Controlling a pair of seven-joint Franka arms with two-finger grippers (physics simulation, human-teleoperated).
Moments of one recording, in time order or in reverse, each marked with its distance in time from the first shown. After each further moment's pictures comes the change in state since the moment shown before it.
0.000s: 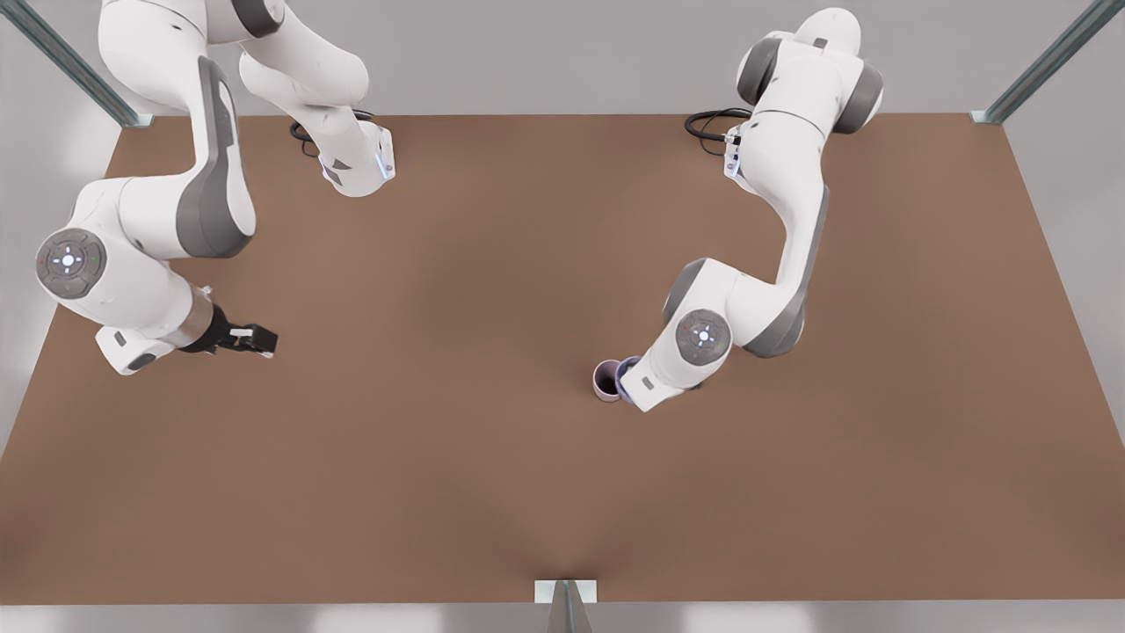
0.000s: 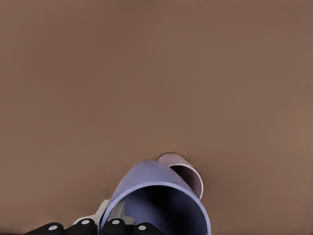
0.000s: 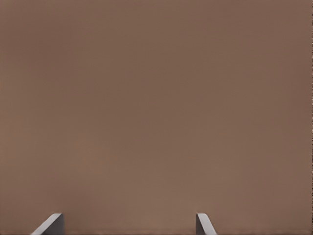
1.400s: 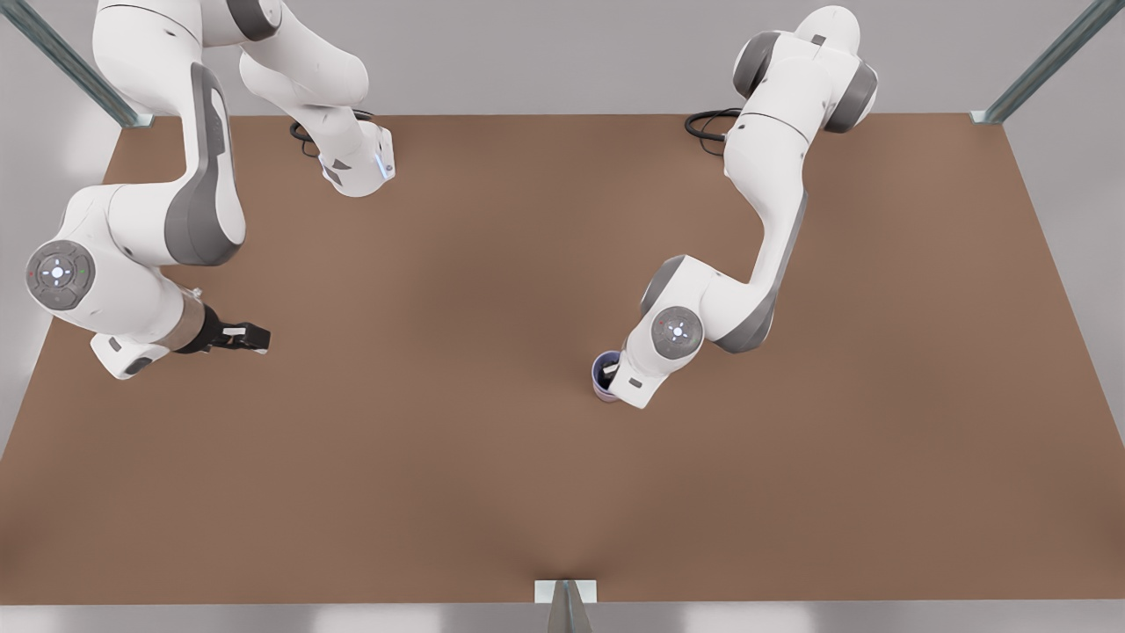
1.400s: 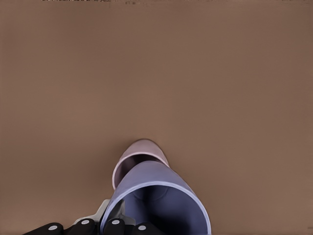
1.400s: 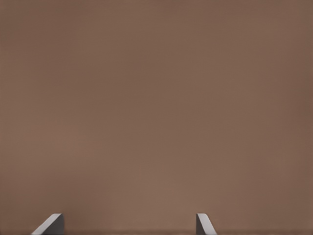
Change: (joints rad) left arm -0.019 -0.011 -0.049 -0.095 -0.034 0.064 -0.445; right arm -0.017 0.011 -0.004 -0.001 0.004 -0.029 -0.071
